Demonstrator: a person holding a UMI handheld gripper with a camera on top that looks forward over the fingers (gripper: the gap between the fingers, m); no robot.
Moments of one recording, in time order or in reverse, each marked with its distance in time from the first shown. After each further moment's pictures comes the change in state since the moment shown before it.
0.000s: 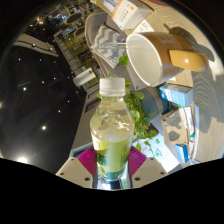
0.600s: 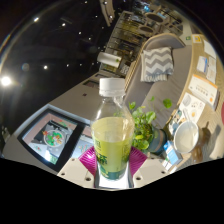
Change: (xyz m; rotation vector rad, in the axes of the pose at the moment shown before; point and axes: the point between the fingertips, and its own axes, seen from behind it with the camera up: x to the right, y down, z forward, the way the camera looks) arm -0.054 -0.013 -0.024 -0.056 0.178 -0.799
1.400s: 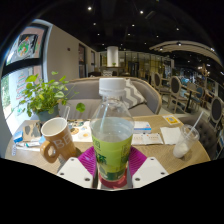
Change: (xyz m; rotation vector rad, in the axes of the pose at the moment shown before) arm 0.290 -0.136 -0.147 -0.008 0.664 -1.034
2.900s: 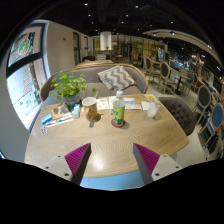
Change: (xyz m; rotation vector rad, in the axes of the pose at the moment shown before) arm -0.054 0.038 -0.351 -0.228 0.073 0.043
